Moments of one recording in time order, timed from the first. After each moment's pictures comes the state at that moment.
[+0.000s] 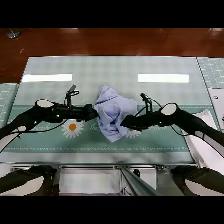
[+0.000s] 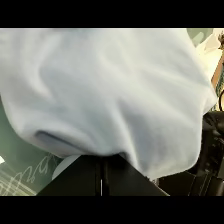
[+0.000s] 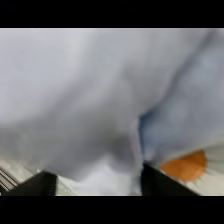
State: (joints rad) left arm -0.23 -1.31 0.62 0.26 -0.92 -1.01; right arm 0.40 -1.30 0.65 -0.54 0.82 1.33
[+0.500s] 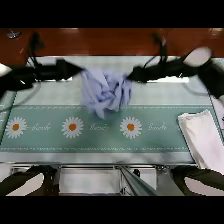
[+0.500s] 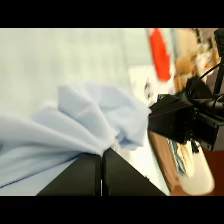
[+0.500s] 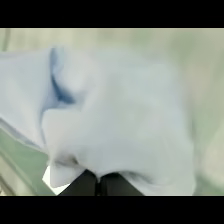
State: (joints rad) left arm -0.01 -1.17 1.14 0.29 -1.07 -1.07; right arm 0.24 -1.33 1.45 -0.78 1.11 1.37
